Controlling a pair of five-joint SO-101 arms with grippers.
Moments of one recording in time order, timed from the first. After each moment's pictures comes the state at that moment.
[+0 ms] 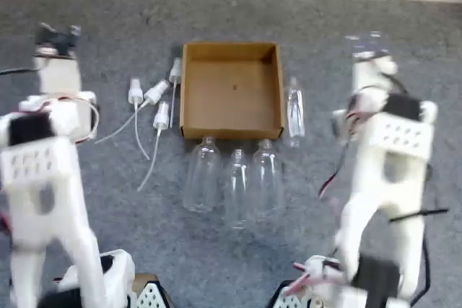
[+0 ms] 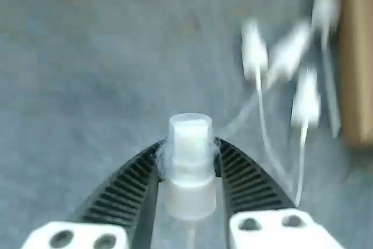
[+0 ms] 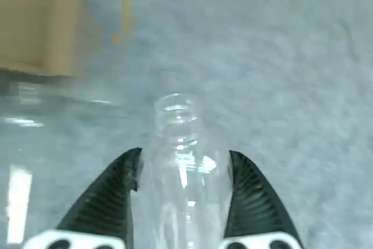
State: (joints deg) left arm -21.3 -33.1 24.1 67.2 -9.0; right arm 5.0 -22.2 16.7 72.1 26.4
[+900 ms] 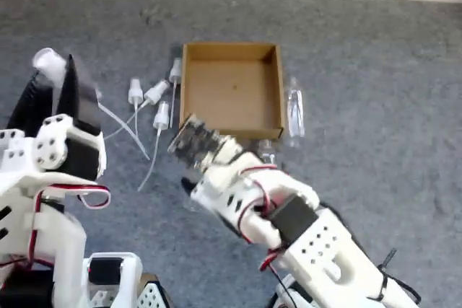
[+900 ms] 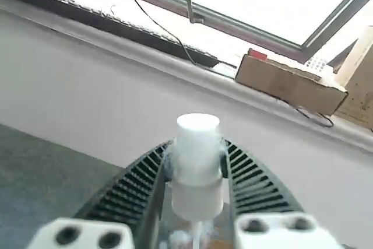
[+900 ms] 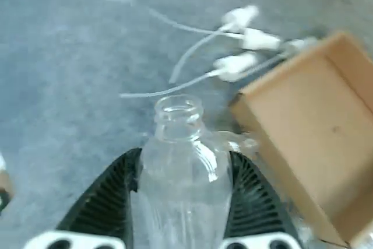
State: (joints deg) left arm -7.7 -75.9 32.1 47.5 24.9; right arm -49.3 -54.4 47.3 53.4 17.6
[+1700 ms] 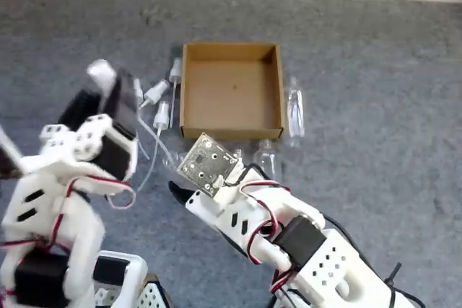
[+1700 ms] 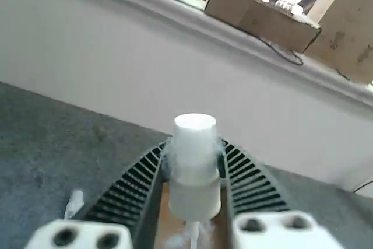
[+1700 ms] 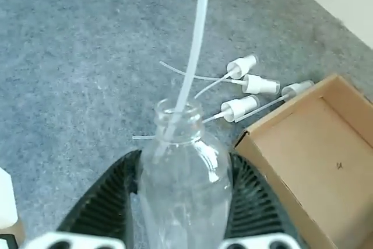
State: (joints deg) left arm 1.8 -75.9 38.2 50.5 29.1; right arm -50.5 -63.1 55.2 44.7 13.8
